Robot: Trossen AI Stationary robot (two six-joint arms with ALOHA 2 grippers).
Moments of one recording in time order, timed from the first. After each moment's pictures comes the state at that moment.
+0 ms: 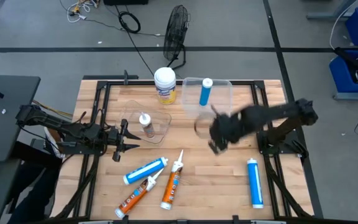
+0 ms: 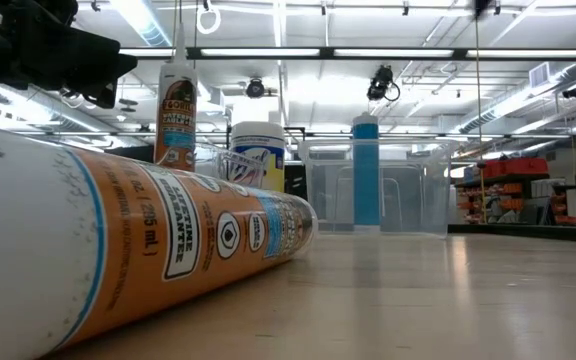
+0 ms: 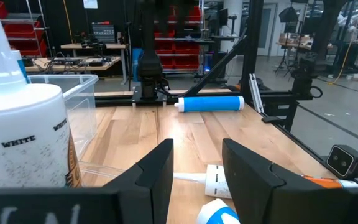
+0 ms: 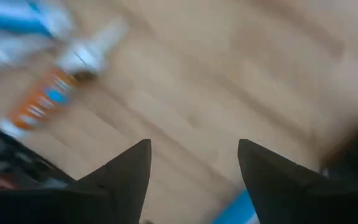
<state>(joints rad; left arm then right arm) -0.28 0.47 0.06 0.44 -0.18 -0.01 0.27 1.59 1.75 -1.56 0.05 1.23</state>
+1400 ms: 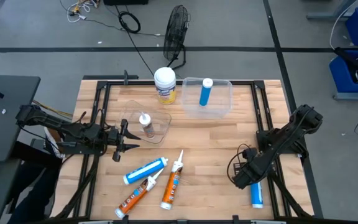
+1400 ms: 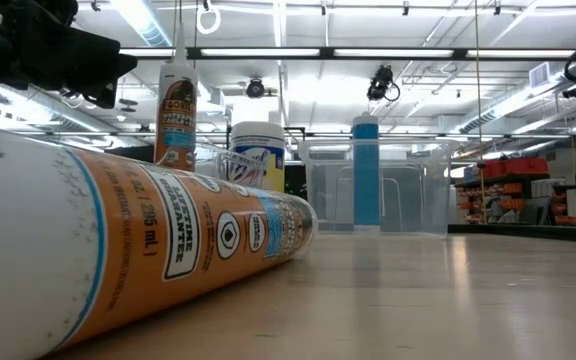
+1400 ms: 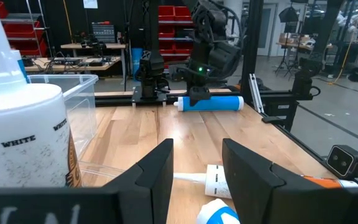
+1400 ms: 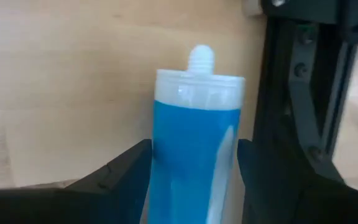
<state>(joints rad) -0.28 0.47 0.06 0.44 -0.18 -0.02 0.76 1.59 0.87 -1.16 -0.17 2.25</state>
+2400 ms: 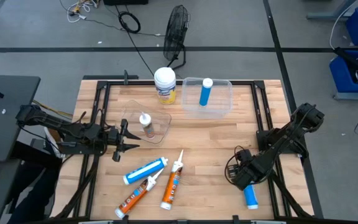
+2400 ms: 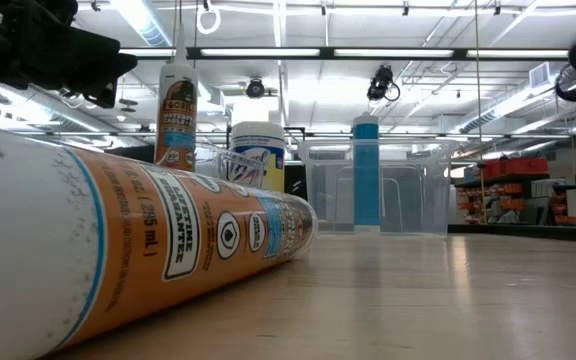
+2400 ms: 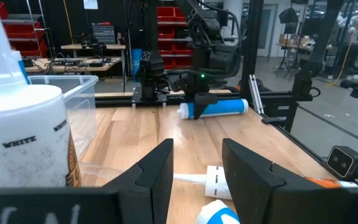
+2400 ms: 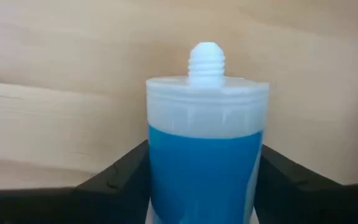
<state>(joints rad) -0.28 0.47 0.06 0.44 -0.18 -0.01 0.76 1.58 0.75 -0.83 0.05 2.19</state>
